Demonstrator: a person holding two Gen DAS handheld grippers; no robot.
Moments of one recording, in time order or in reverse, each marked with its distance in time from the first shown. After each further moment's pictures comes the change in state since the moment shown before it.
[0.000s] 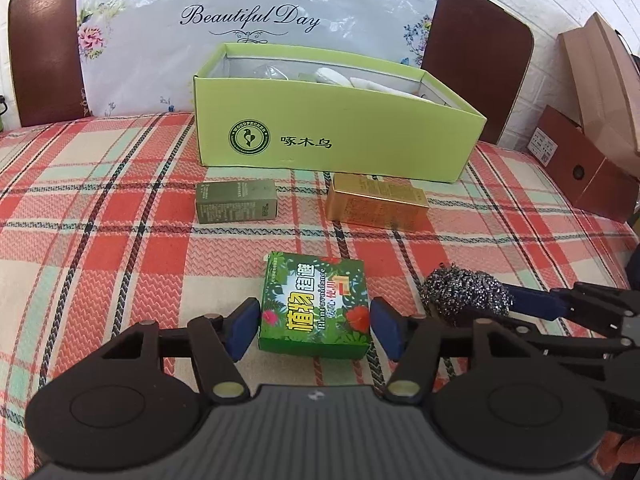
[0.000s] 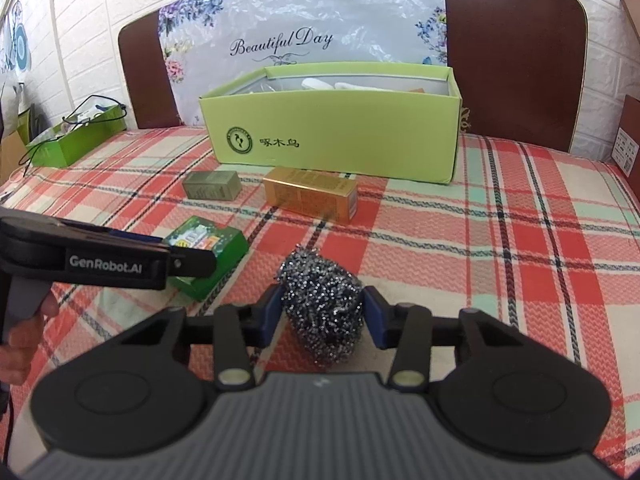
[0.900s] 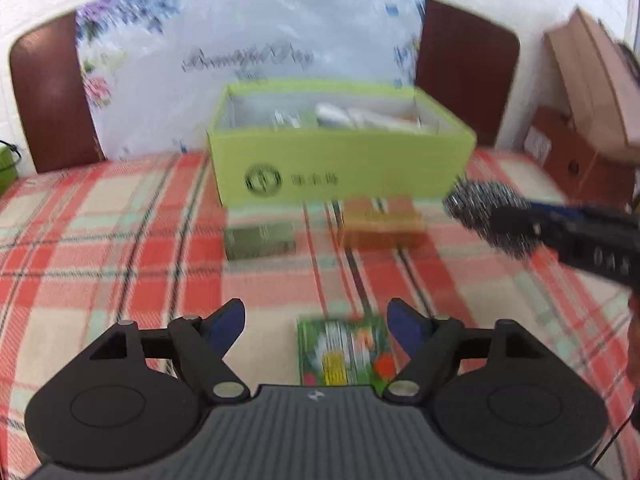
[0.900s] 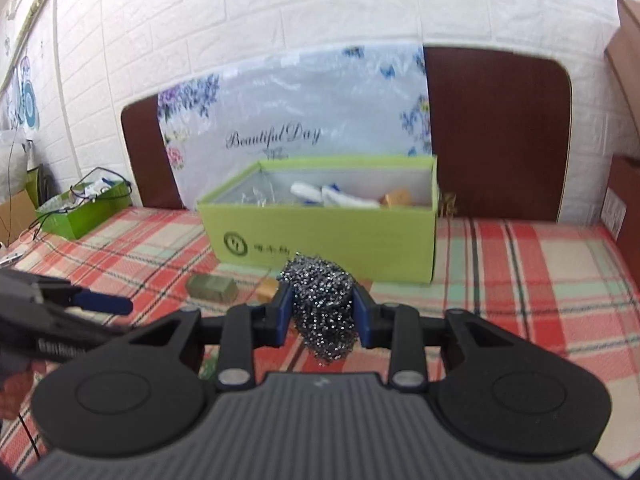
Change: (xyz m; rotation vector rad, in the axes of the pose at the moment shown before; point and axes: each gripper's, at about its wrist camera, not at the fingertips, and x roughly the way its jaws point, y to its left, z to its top) left arm -0.028 -0.004 0.012 0.103 0.005 0.037; right arm -0.026 -0.020 0.043 0.041 -0.174 0.030
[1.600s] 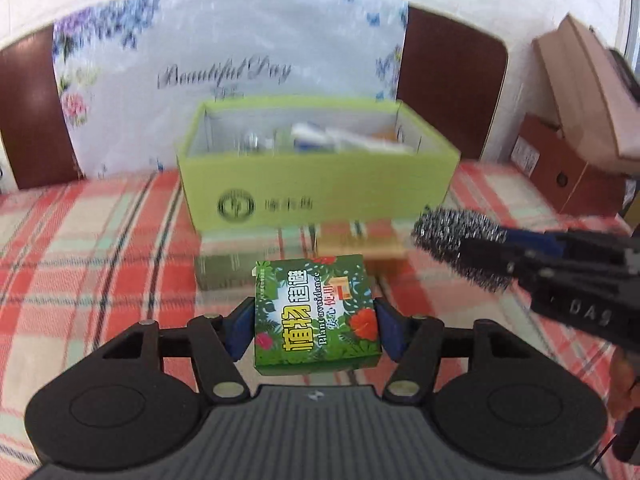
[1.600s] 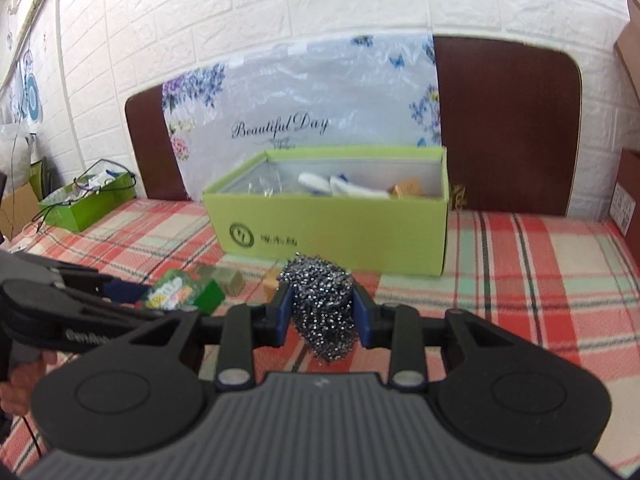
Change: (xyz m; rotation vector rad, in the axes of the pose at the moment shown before) left arm -0.003 -0.008 0.038 -0.009 -0.071 -0.034; right arm 0.000 0.005 0.007 -0.024 -0.008 0.006
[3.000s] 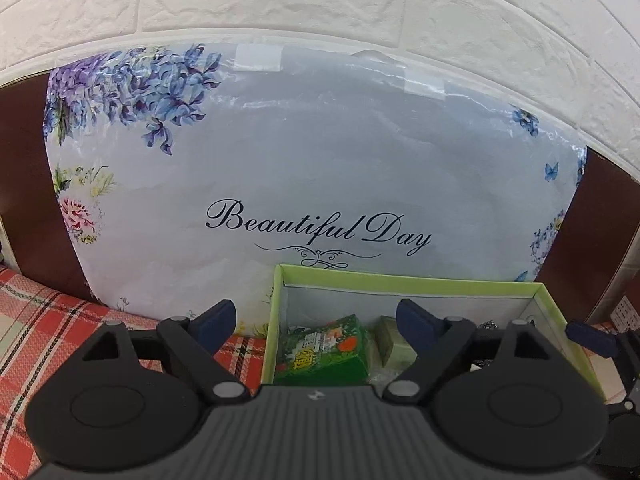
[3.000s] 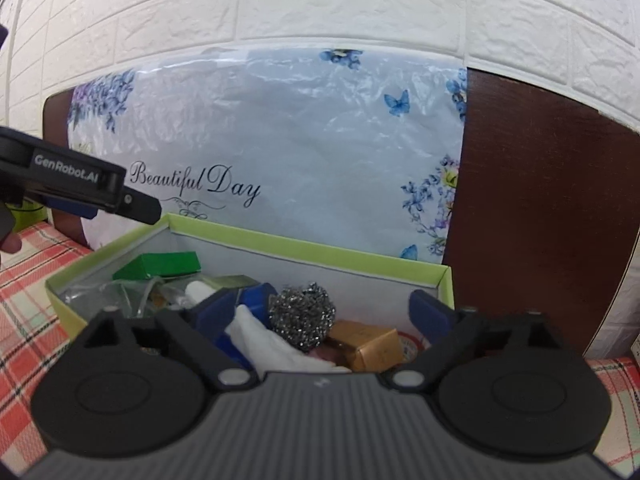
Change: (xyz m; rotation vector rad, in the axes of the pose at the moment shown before) left arm 0.108 0.085 0.140 -0.153 -0.157 0.148; right arm 0.165 -0.032 0.081 -0.137 -0.103 -0.148
